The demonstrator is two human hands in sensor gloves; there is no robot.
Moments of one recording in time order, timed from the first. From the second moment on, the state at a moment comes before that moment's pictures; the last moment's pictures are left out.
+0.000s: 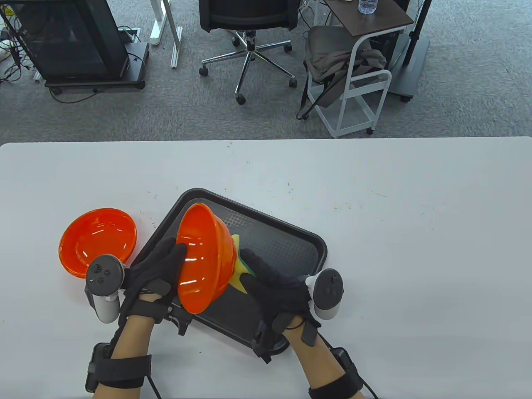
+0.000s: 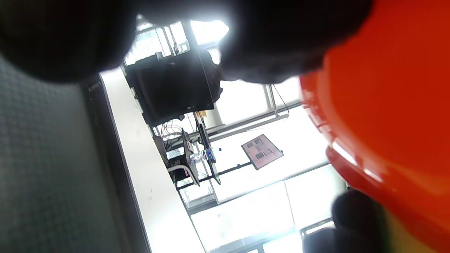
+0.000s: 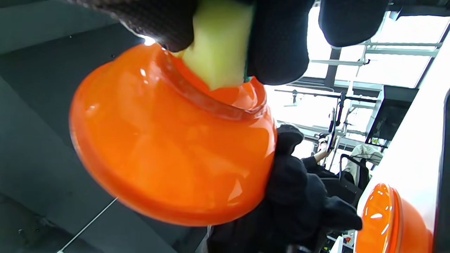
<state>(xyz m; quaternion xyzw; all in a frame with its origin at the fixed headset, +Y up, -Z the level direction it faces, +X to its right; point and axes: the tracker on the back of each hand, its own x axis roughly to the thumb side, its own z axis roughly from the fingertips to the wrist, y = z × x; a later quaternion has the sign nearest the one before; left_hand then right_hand) -0.274 -0.676 -0.264 0.01 -0.10 0.60 0.79 0.022 -0.676 -0.234 0.30 -0.06 0.65 0.69</state>
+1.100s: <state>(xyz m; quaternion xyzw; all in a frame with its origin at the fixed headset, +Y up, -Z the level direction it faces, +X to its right) -0.291 -0.676 -0.265 0.04 -0.06 0.62 0.78 0.017 -0.677 -0.235 0.31 0.00 0.67 0.68</state>
